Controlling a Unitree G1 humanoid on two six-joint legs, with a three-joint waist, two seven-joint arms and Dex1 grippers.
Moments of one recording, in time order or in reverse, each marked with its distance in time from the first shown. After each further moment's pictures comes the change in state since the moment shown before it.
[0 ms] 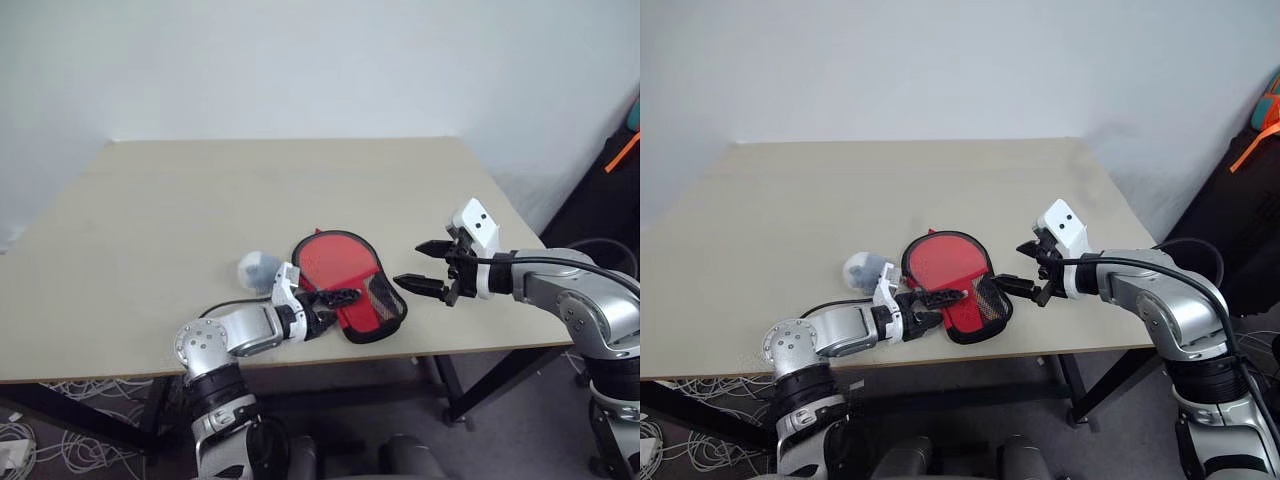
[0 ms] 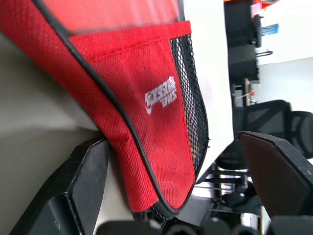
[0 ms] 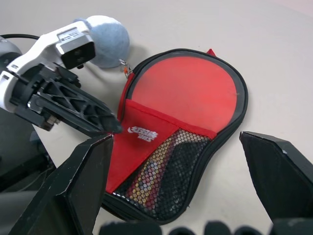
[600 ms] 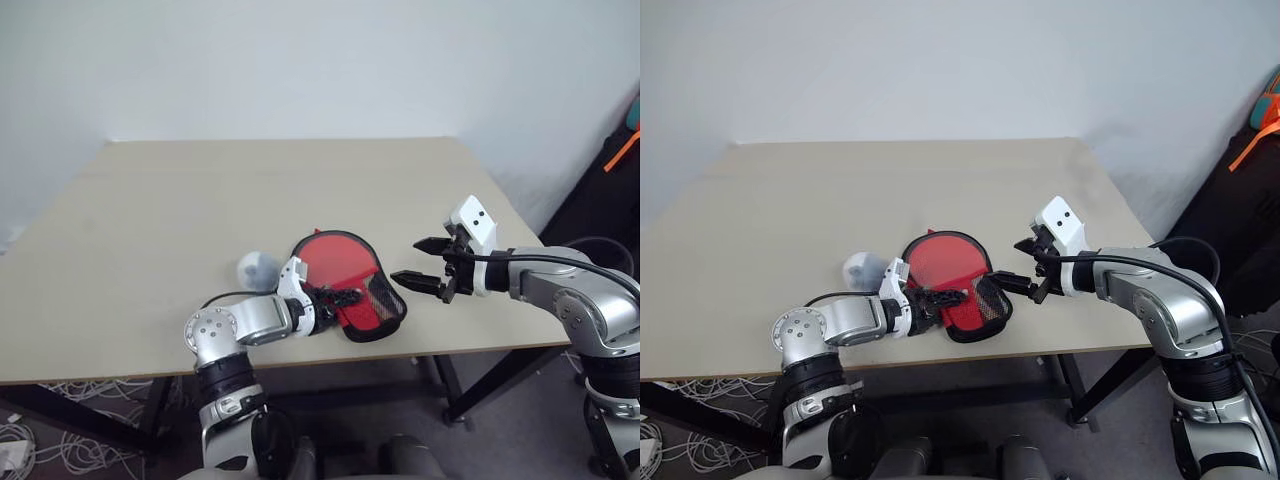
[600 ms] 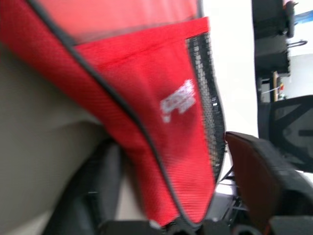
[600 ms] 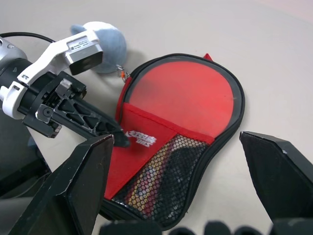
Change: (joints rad) left arm -0.019 0.060 -0.066 0.048 -0.028 -0.014 0.090; right arm -0.015 0.015 0.000 0.011 -0.002 0.000 -0.017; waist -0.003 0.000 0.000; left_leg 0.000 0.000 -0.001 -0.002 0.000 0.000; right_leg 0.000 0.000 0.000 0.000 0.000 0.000
